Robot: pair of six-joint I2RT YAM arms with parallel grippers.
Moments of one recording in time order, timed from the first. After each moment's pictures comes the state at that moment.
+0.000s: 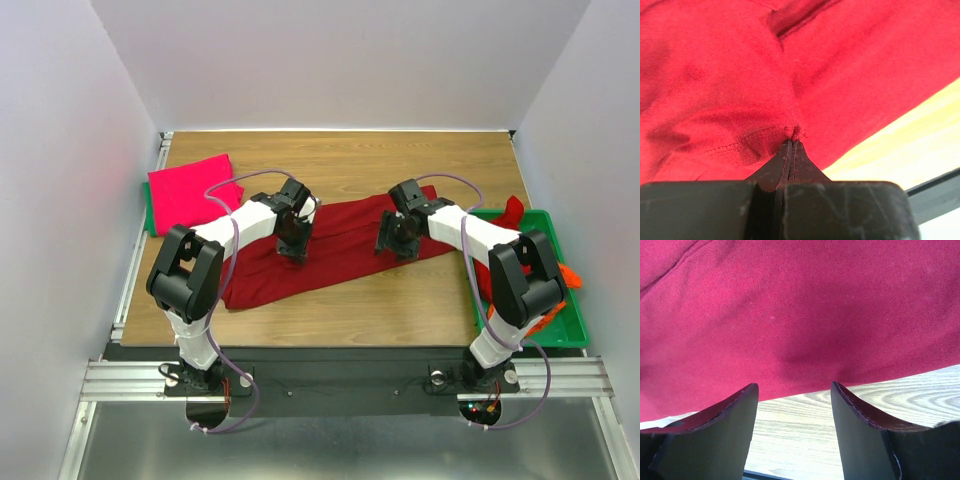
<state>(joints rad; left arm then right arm) -0.54 1.78 1.22 -0.67 0.18 -0.23 0.43 1.69 1.12 -0.59 -0.03 0.66</state>
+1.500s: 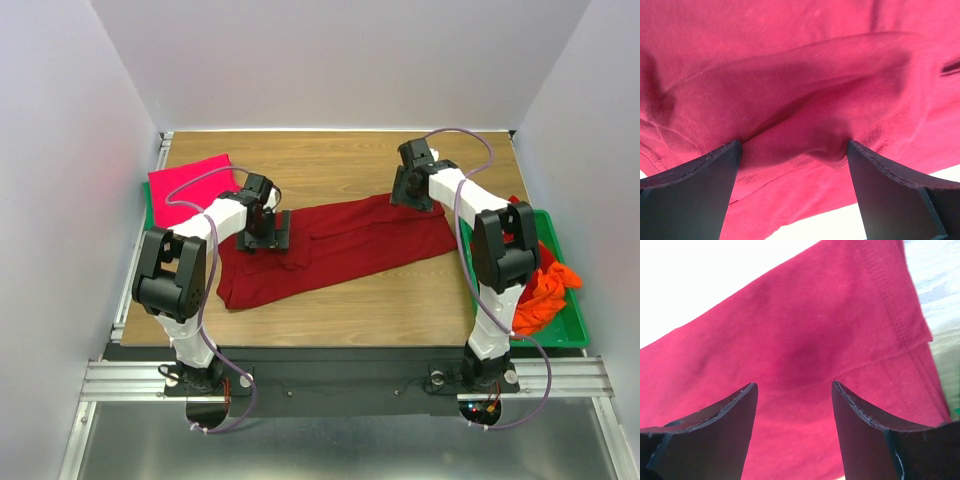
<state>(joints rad) -0.32 1.74 1.15 -0.62 0.06 -0.27 0.29 1.96 1.53 -0.61 0.26 0.50</state>
